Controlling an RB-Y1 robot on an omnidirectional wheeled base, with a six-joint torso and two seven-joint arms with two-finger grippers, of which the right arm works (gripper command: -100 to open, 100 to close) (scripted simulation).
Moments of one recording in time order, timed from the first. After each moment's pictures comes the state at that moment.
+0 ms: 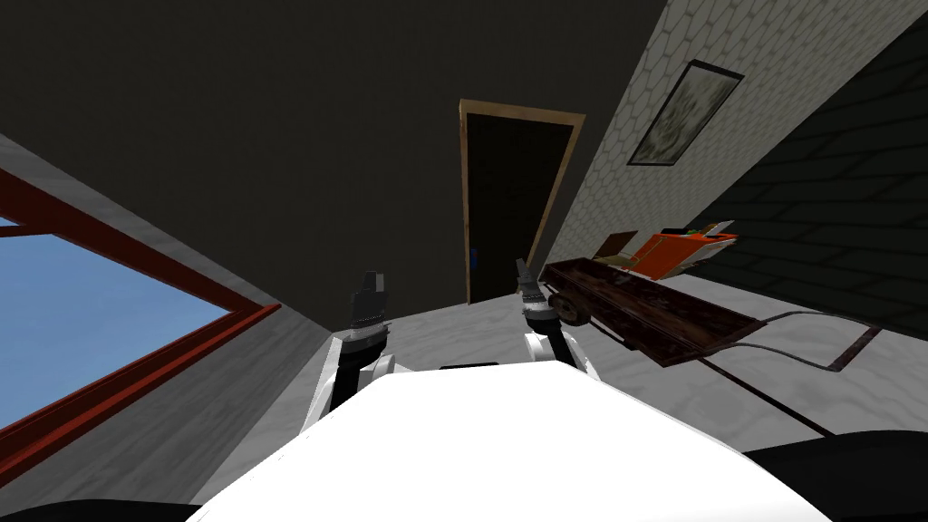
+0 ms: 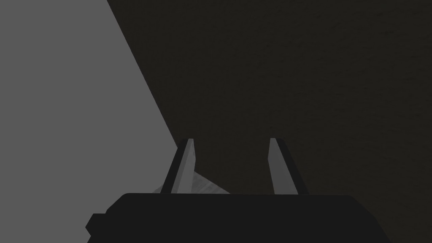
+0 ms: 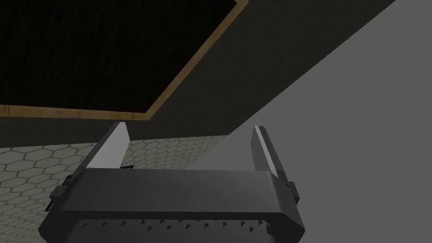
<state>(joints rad) 0.40 -0.06 0.05 -2.14 0.20 -0.48 0.29</state>
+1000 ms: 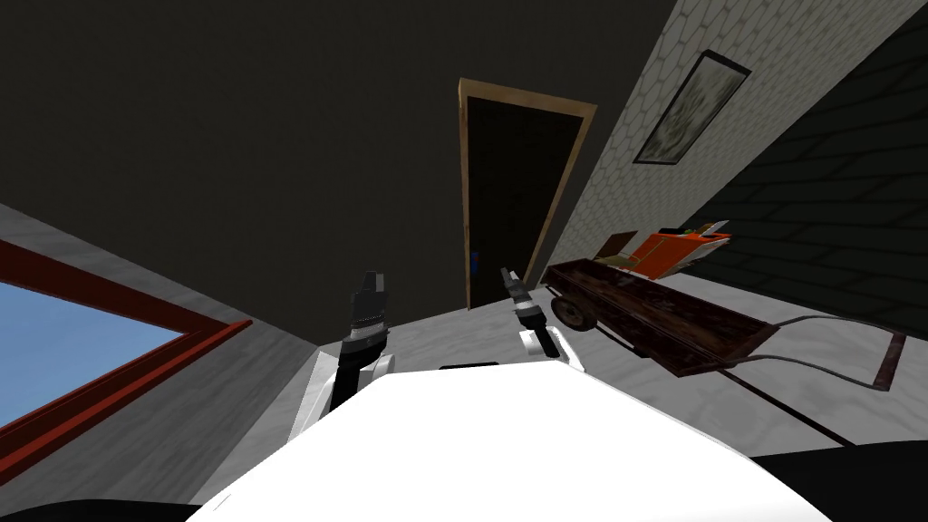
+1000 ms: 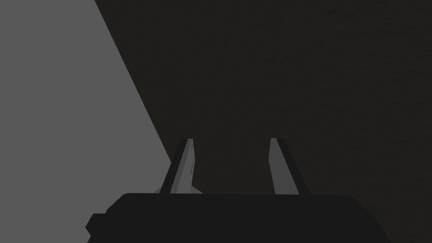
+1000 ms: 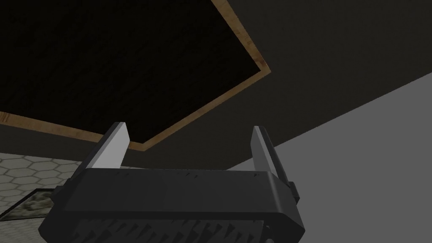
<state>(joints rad) 0.30 -0.10 0.04 -1.93 0.31 -0.46 0.41</state>
